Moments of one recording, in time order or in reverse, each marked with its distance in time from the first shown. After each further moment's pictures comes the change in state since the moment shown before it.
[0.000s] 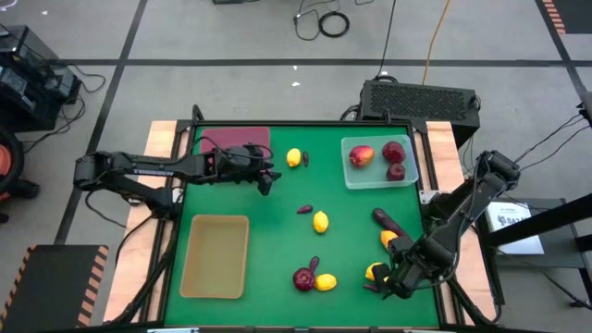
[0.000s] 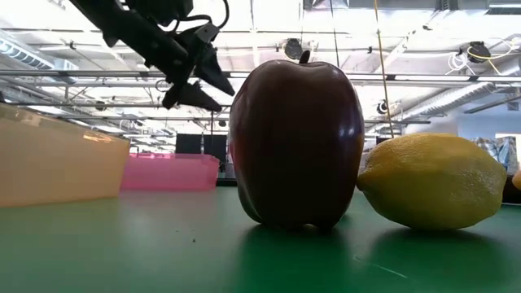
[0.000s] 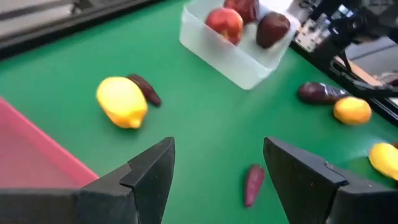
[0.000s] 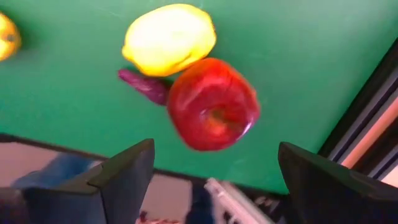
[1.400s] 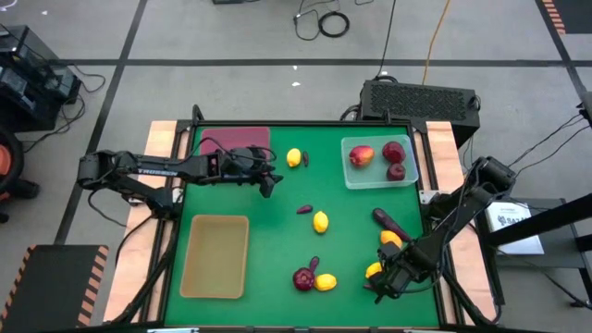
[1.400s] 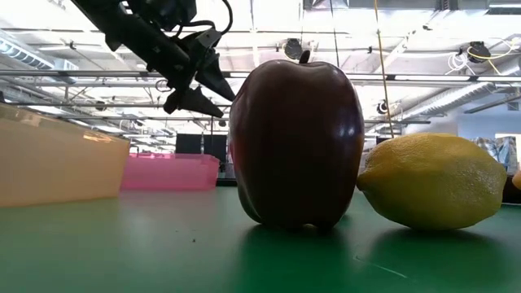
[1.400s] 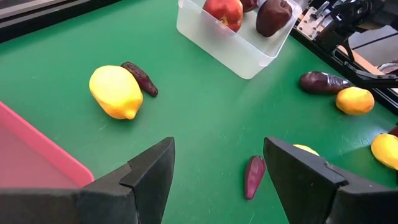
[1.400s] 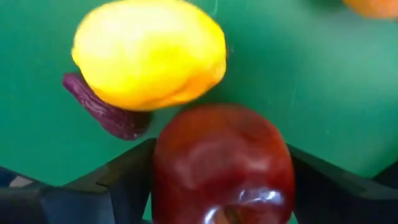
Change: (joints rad) left arm 0.000 0.032 0.000 0.008 0.020 0.000; right arm -0.015 0.080 -0.198 0.246 -0.024 -0.264
